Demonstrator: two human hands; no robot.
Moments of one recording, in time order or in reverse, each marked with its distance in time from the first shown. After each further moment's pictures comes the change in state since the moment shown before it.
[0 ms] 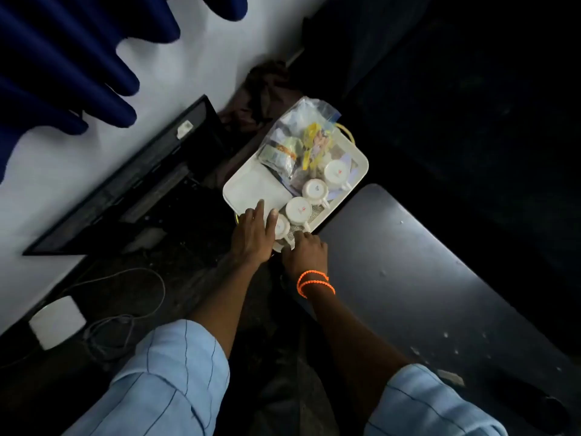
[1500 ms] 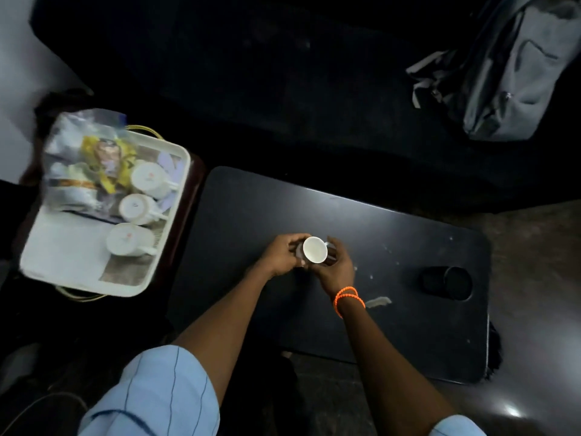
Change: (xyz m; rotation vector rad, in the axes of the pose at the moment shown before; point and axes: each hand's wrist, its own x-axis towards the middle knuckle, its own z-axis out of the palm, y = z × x) left_hand -0.085 0.210 0.250 -0.319 -0.935 0.307; right_hand -0.110 0.318 -0.029 1.120 0.512 0.722
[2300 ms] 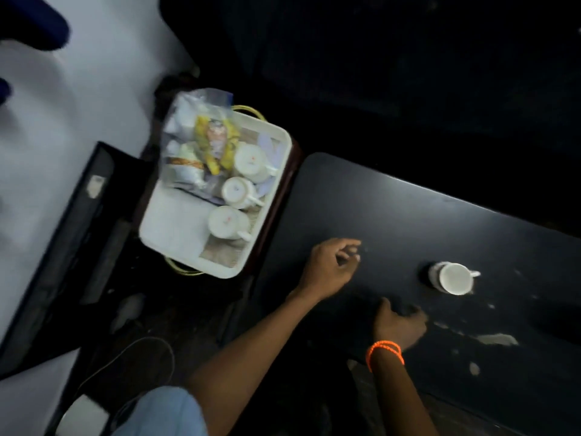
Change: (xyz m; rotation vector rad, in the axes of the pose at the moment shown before) left_hand -0.037 -0.076 -0.063 0.149 0.474 0.237; right_hand -0.058 0.058 0.100 -0.059 0.496 0.263
